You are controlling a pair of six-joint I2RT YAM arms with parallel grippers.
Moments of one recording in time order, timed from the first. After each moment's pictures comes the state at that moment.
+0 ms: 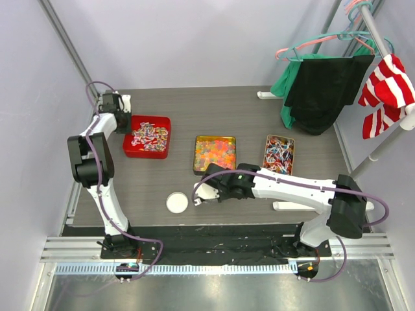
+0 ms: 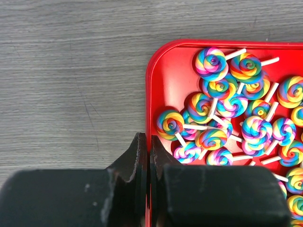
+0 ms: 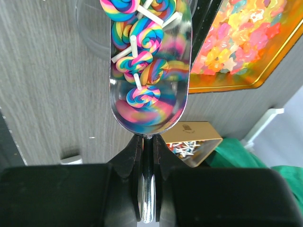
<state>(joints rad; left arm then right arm) 0.15 2.05 1.54 -0.43 0.09 0.15 1.13 1.49 1.16 -0.90 0.34 -0.74</state>
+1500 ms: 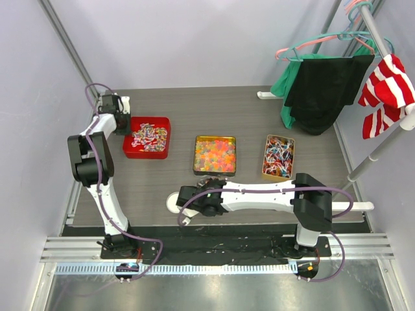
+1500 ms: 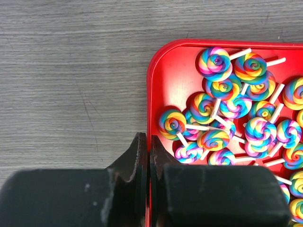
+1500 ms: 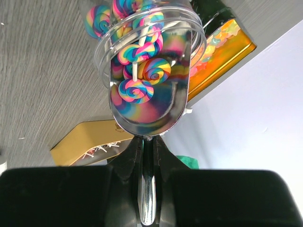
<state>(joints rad) 0.16 2.07 1.54 -0.43 0.09 0.14 1.33 1.75 1.29 -0.86 0.65 -0.97</state>
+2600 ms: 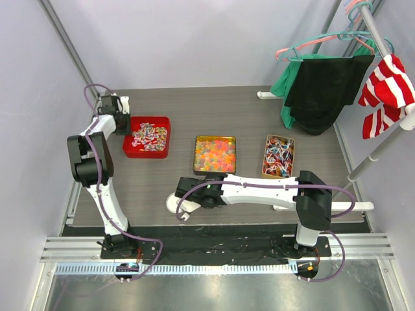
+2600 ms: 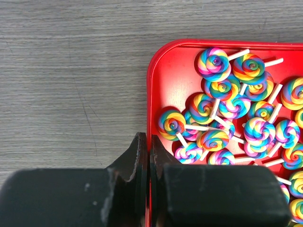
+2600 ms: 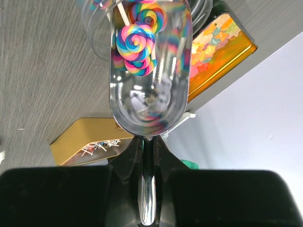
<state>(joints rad) 0.16 2.07 1.52 -0.39 0.11 0.13 1.29 1.76 1.38 -0.95 0.58 -1.00</state>
